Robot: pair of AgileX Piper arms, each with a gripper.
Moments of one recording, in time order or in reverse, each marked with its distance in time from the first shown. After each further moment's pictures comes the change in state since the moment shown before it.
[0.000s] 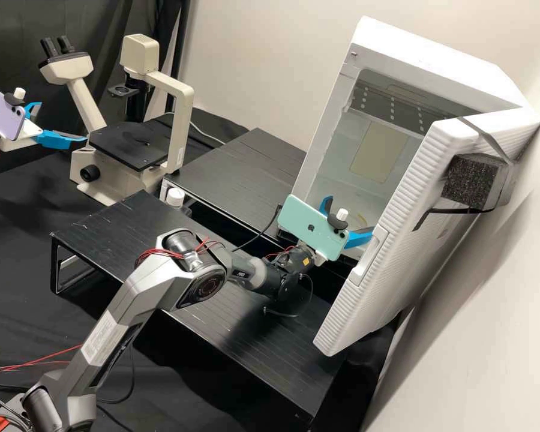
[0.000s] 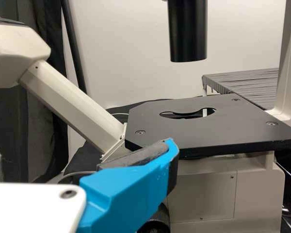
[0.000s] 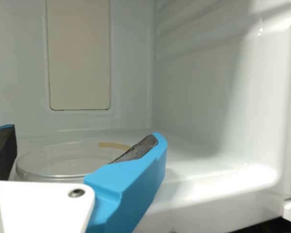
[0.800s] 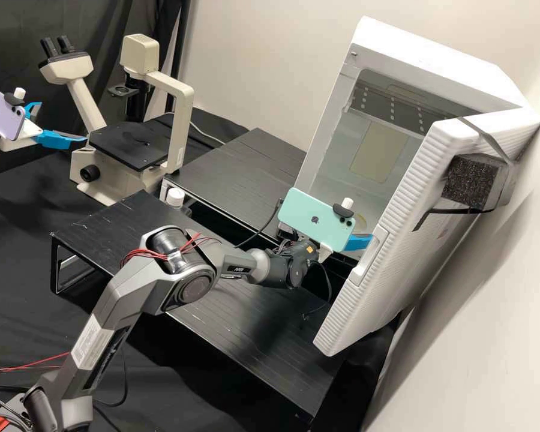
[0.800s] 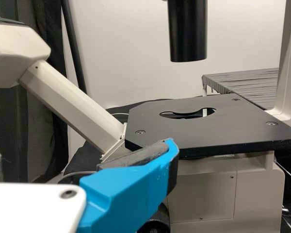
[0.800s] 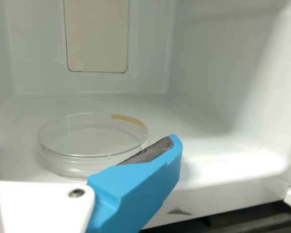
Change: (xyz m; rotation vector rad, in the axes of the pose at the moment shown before) left arm 0.000 0.000 0.000 0.000 0.000 0.000; right arm -0.012 0.029 -0.018 -0.060 -0.087 -0.183
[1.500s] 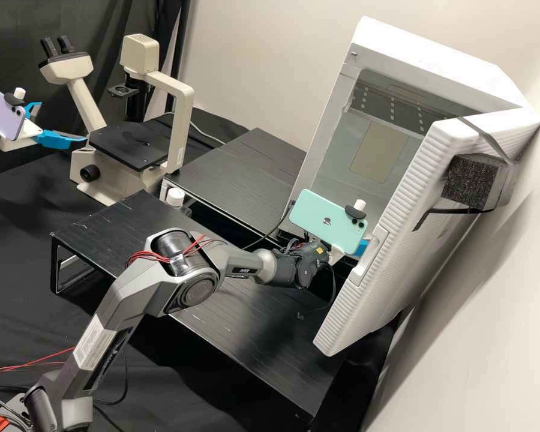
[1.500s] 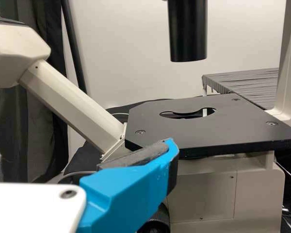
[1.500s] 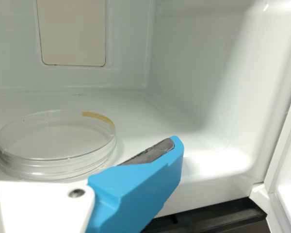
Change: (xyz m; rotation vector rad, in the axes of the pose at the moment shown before) left arm 0.000 0.000 0.000 0.000 0.000 0.000; right arm 0.003 0.018 0.008 -0.009 -0.052 0.033
